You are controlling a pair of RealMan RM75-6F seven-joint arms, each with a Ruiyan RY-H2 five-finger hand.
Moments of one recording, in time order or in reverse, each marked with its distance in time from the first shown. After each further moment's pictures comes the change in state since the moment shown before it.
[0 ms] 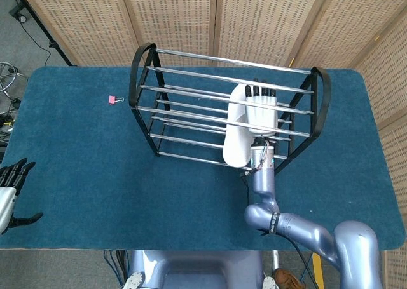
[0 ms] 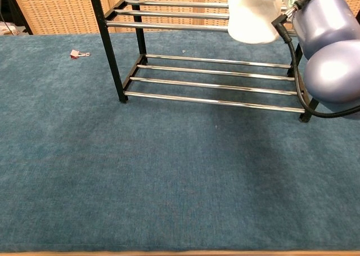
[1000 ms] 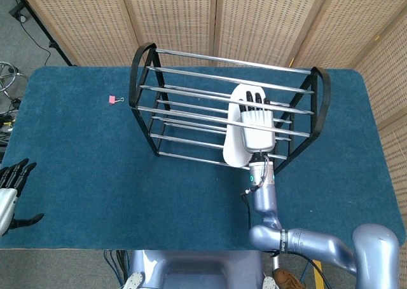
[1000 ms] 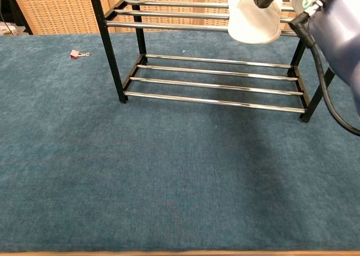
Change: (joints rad) left arm 0.007 0.003 0.008 -0.008 0.024 0.015 0.007; right arm -0.080 0.109 -0.073 -0.386 0.045 0.082 -0.060
